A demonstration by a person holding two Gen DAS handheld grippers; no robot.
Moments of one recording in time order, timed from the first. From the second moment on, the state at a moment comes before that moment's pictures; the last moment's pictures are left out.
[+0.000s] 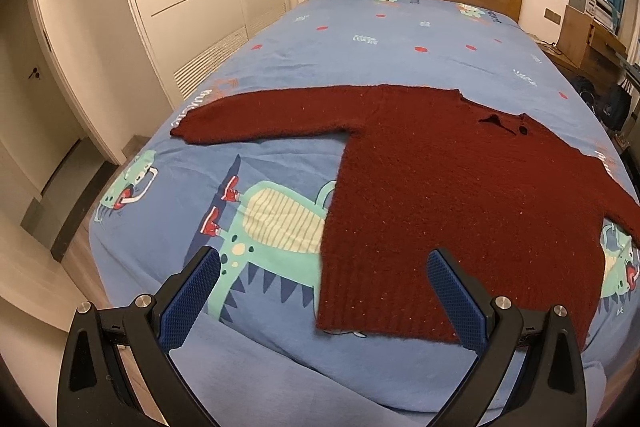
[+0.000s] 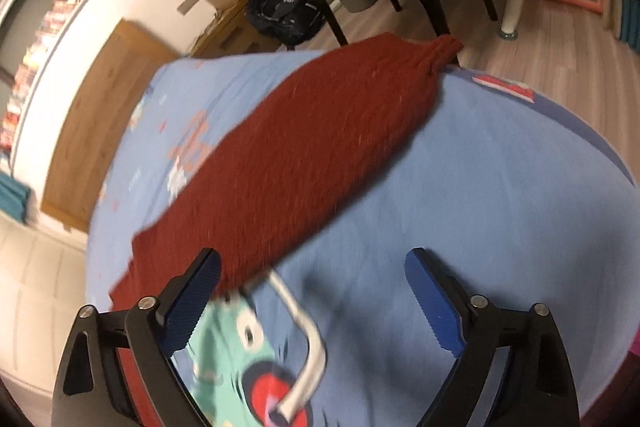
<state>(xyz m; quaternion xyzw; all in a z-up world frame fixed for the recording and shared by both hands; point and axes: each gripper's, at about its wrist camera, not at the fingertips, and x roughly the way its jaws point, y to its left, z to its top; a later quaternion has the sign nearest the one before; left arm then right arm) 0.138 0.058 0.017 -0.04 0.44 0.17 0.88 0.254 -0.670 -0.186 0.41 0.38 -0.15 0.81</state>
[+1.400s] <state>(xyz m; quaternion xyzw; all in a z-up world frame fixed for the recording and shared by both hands) 0.137 0.092 0.003 -0.11 0.45 0.12 0.88 0.397 -0.592 -0.080 0.49 0.29 0.05 0.82</state>
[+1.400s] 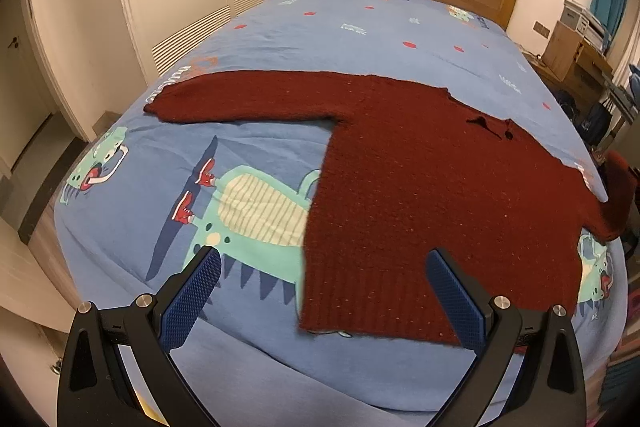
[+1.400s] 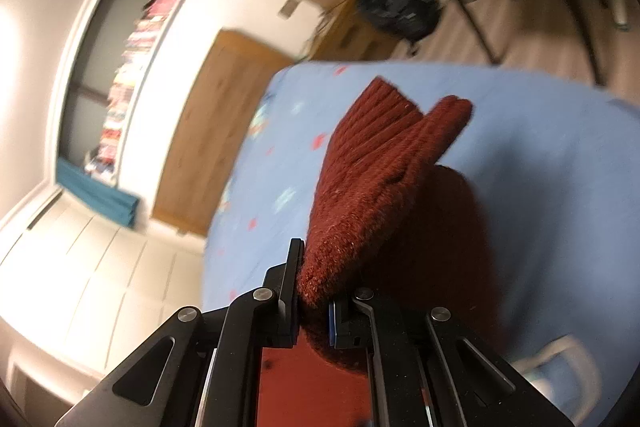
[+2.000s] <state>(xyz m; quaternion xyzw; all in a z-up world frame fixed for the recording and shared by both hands) 0.101 0.190 -0.022 -0.18 0.45 0.18 0.86 0.481 -0.288 -0.049 0.41 0.37 0.23 0.80</state>
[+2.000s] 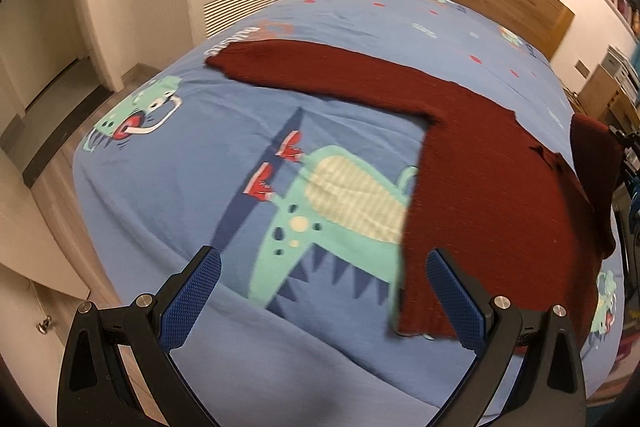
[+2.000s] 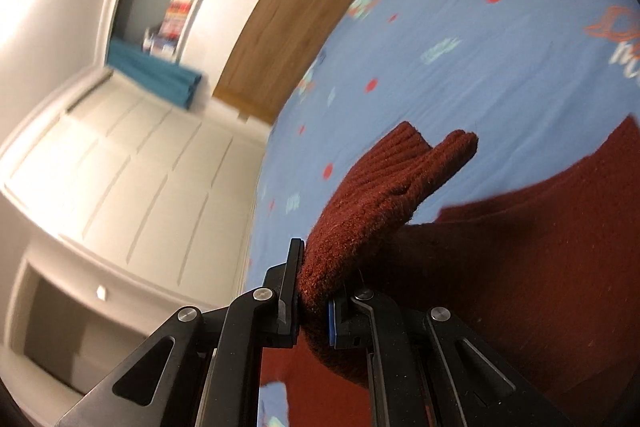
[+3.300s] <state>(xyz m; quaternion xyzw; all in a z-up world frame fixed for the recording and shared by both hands) 0.099 0.200 -0.029 -0.18 0.44 0.17 0.86 0.412 -0.096 -0.132 0.08 0.51 0.31 0.80</state>
